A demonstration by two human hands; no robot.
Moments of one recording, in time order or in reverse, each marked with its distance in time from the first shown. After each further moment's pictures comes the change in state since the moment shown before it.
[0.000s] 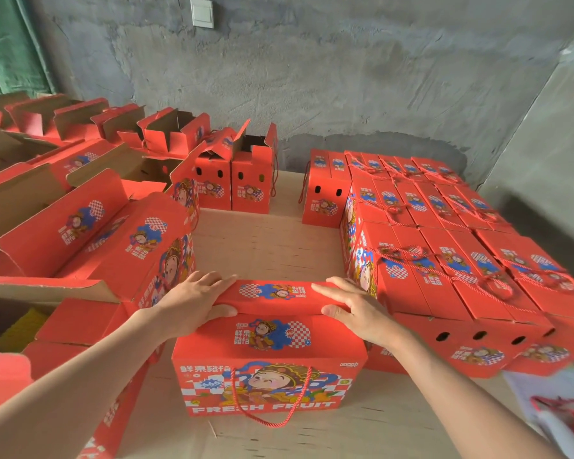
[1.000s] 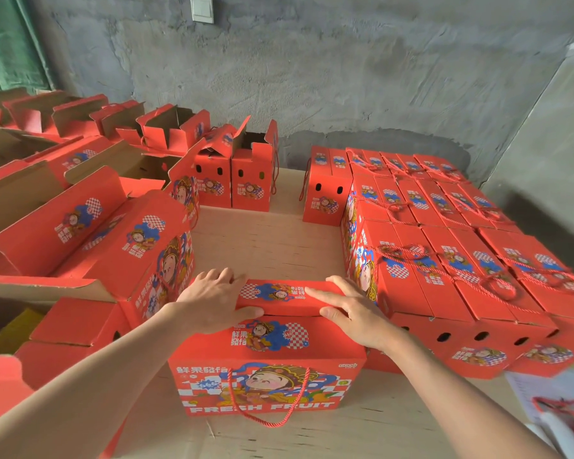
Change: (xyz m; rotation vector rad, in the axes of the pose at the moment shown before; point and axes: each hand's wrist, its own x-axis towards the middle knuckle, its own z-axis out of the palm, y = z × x) left_hand 0.018 0.031 0.001 0.134 0.039 0.006; right_hand -0.001 0.001 0.008 0.050 -0.011 -0.026
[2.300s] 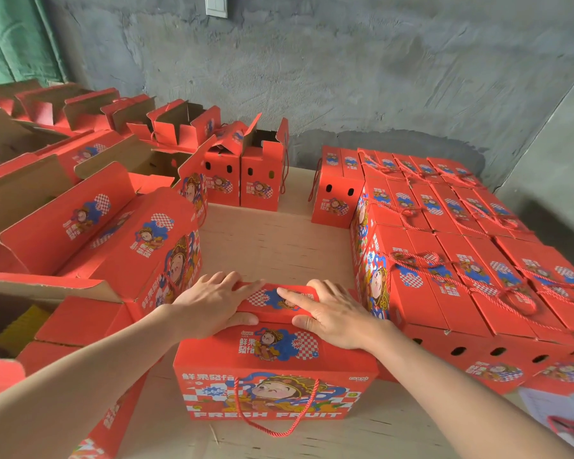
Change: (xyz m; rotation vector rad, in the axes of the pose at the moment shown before) left_hand -0.005 -0.019 0.004 0.017 0.017 0.151; right_hand 0.034 -0.048 0.001 -0.398 -0.303 -0.049
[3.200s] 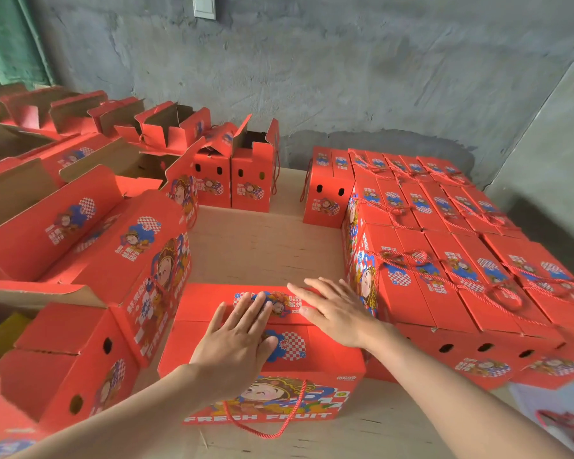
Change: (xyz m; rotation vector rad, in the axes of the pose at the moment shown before) left_hand -0.016 0.085 0.024 -0.180 0.086 -0.165; right_hand -0.003 0.027 0.015 0.045 0.134 0.079
